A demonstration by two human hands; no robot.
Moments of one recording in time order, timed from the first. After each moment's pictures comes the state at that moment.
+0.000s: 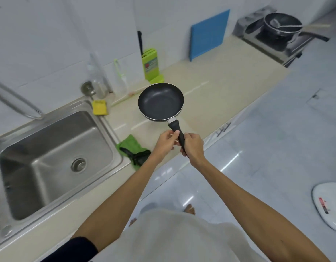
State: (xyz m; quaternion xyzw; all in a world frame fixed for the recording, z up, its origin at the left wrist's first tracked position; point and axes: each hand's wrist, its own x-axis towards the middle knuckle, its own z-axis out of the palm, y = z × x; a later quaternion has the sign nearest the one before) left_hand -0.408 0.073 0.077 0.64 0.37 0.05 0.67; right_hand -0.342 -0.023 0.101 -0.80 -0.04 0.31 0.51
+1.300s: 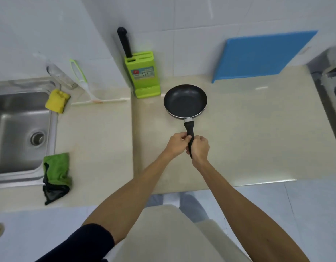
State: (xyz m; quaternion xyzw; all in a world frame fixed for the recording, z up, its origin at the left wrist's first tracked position) left_hand 0.028 0.164 -0.015 0.57 0.55 0.08 0.60; right_hand 0.110 0.118 0.003 -0.81 -0.06 0.43 0.39
